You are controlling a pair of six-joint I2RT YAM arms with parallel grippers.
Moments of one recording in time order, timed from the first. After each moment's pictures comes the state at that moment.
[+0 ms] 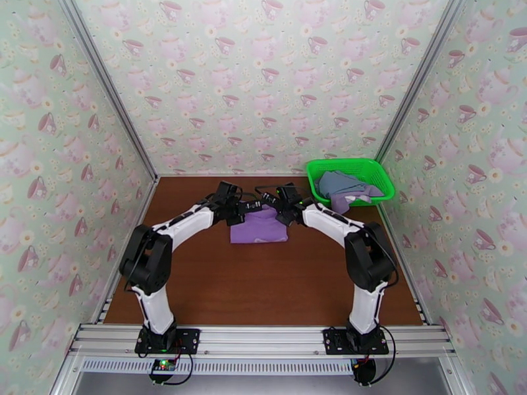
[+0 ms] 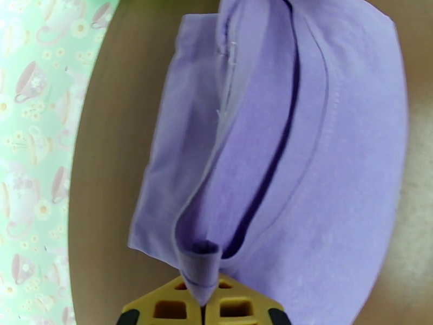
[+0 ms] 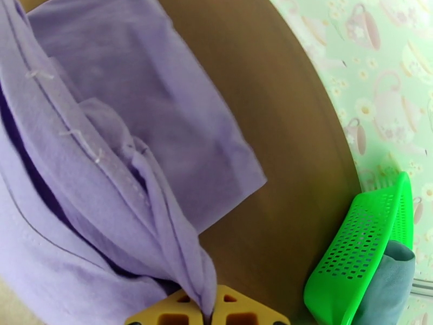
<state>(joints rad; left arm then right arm) -0.42 1.90 1.41 -0.35 0.12 0.98 0.52 1.94 1.47 -0.45 0.23 -0.61</state>
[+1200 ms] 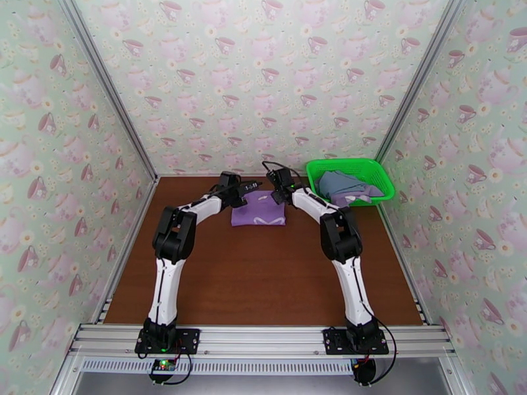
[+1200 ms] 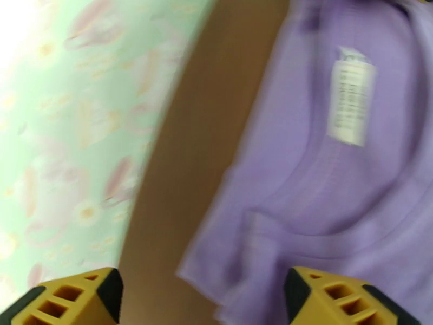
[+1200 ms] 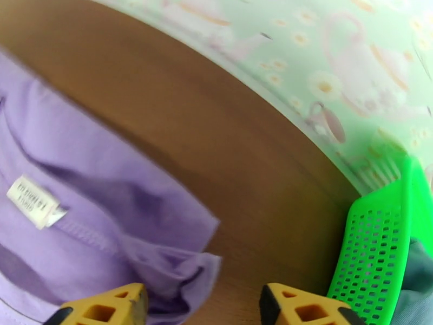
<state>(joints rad) -0.34 2.30 1.70 0.06 -0.05 0.94 0.42 2.33 1.94 -0.44 0.27 -0.28</state>
